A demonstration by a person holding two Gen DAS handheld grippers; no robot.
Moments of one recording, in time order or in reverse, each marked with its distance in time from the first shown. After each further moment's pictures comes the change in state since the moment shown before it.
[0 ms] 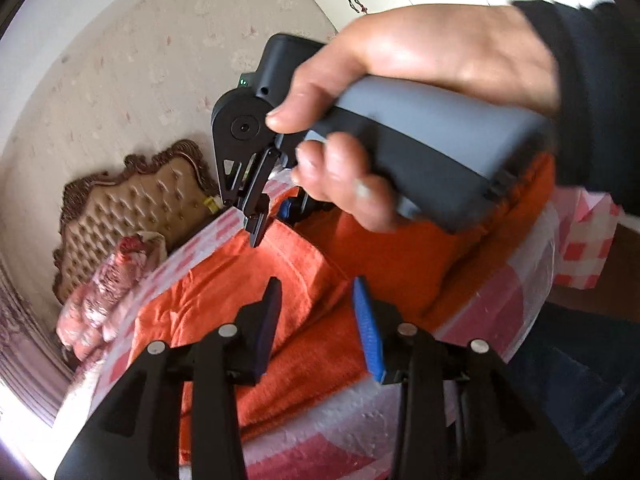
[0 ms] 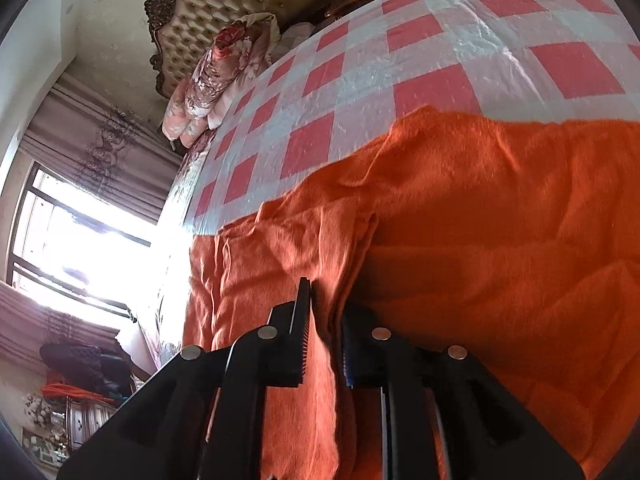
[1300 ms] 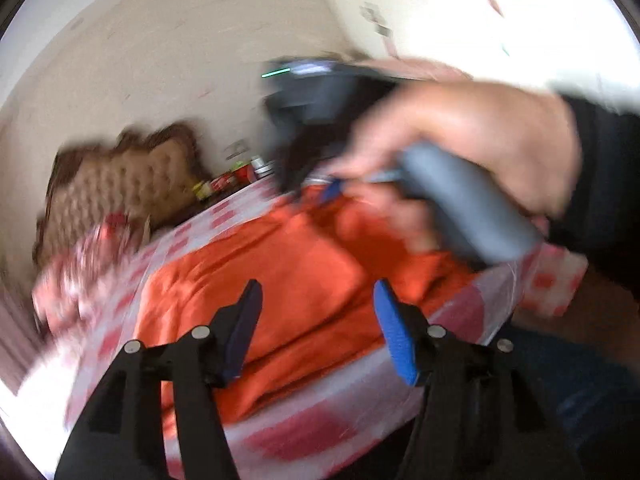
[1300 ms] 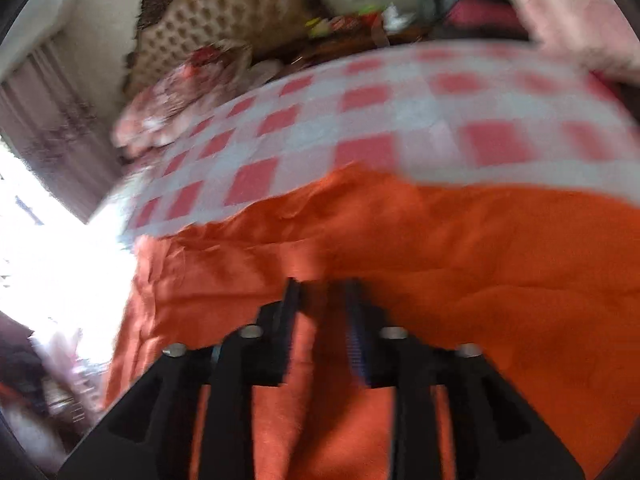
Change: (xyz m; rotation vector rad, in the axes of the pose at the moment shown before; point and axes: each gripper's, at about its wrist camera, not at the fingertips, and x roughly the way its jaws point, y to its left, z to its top) left arm -0.054 0.048 -0.005 -0.233 0.004 -0.094; right arm -0.052 0.019 -0.031 -0.168 -0.286 -0.456
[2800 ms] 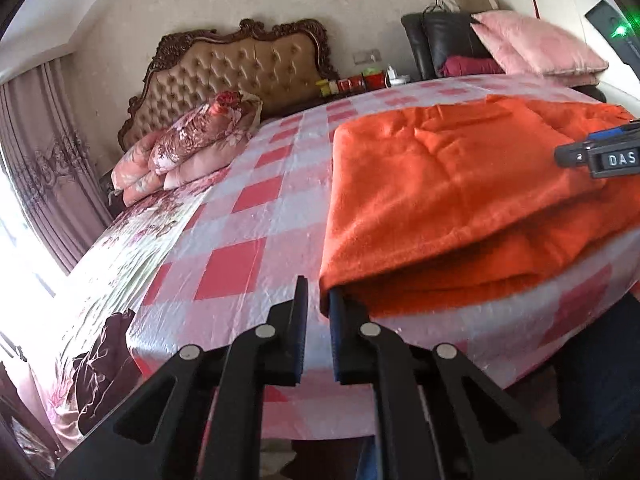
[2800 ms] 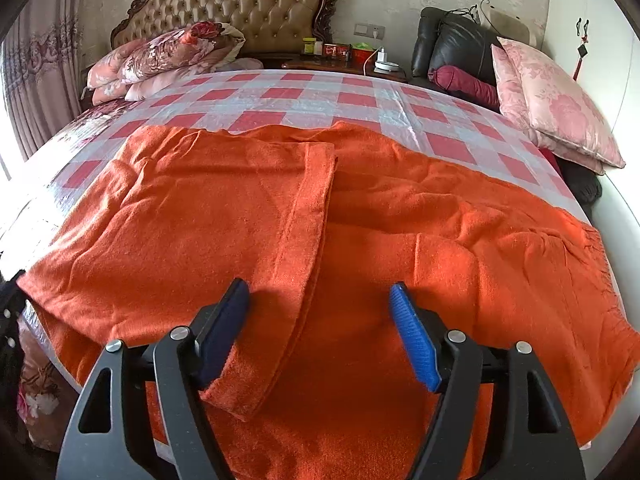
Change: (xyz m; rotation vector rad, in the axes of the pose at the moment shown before) left arm 0.021 0.134 -0.075 -0.184 0.294 0.328; right arm -0.012 0.049 -0.092 -0.248 -0.037 -0.176
